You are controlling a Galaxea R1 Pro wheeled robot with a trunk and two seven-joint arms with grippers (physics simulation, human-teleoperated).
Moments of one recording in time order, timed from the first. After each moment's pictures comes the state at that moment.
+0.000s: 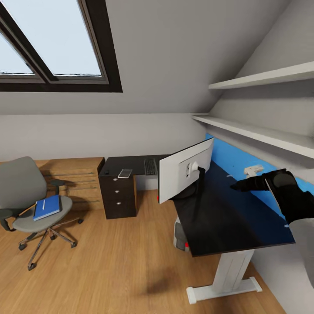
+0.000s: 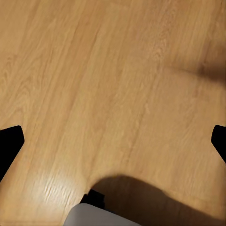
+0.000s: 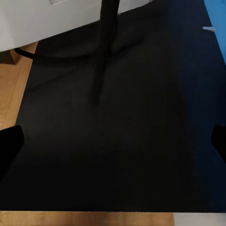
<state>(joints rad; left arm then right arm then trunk) -0.23 0.00 -0.22 -0.28 0.54 -0.20 0.26 -0.98 -0.40 0.05 -0.96 0.25 0.87 0.61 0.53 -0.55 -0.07</state>
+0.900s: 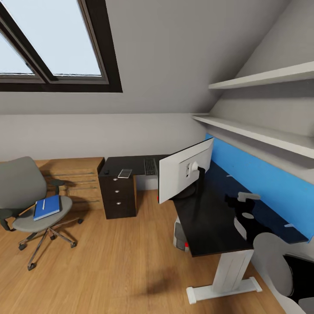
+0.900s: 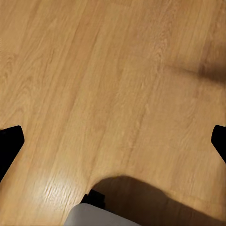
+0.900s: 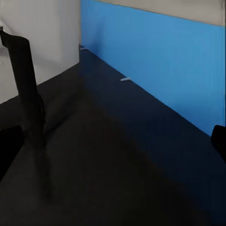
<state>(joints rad) -0.23 0.00 -0.22 -0.28 0.54 -0.20 0.26 -0.97 -0.17 -0.22 -0.21 0.14 -0.26 -0.17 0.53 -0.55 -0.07</state>
